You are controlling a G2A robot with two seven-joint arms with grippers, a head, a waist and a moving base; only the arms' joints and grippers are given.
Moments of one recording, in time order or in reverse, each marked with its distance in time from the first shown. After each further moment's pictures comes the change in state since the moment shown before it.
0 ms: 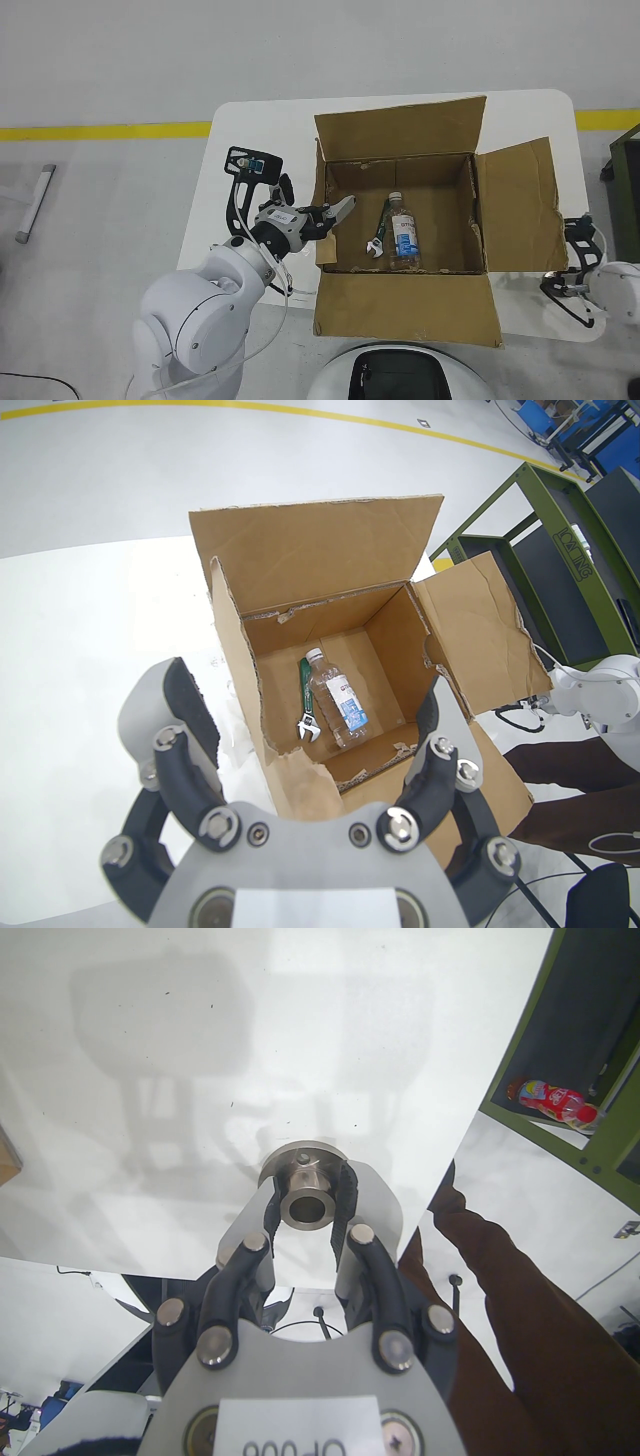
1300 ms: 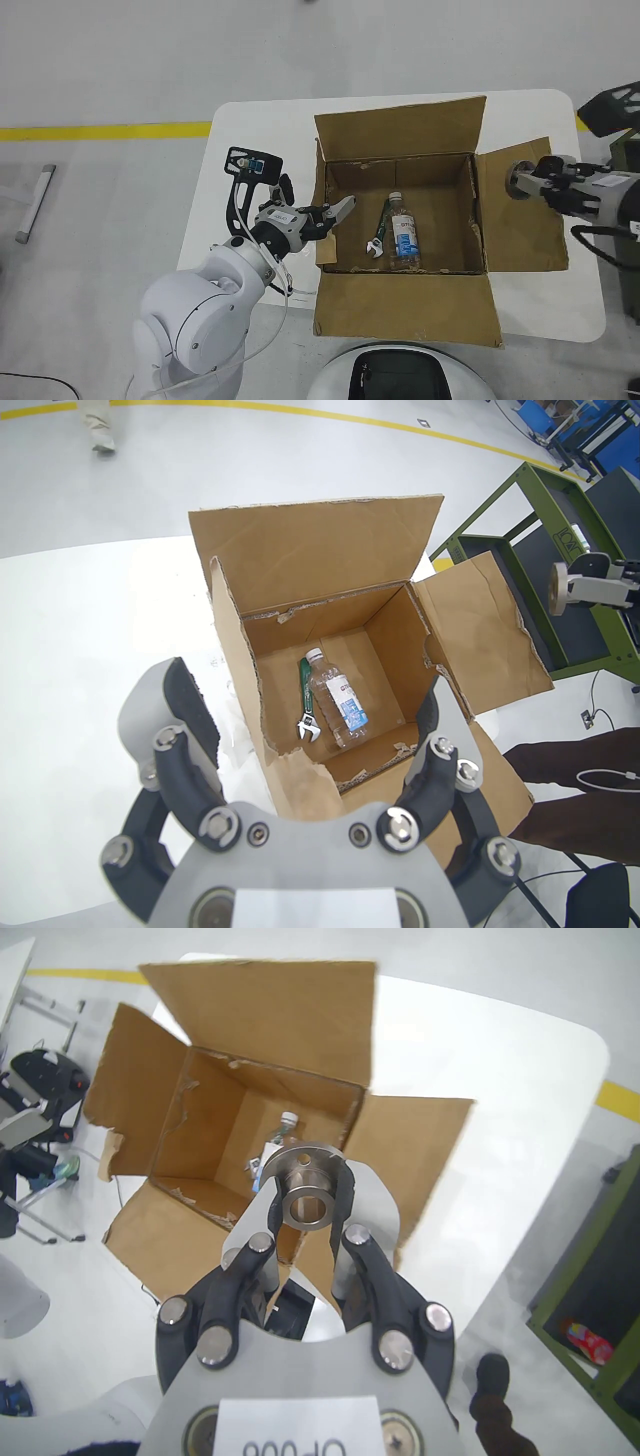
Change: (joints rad) left arm 0.000 0.000 0.000 0.000 0.000 0.000 0.000; right arm 0.498 0.040 0.086 -0.325 0.559 -0.032 -0.026
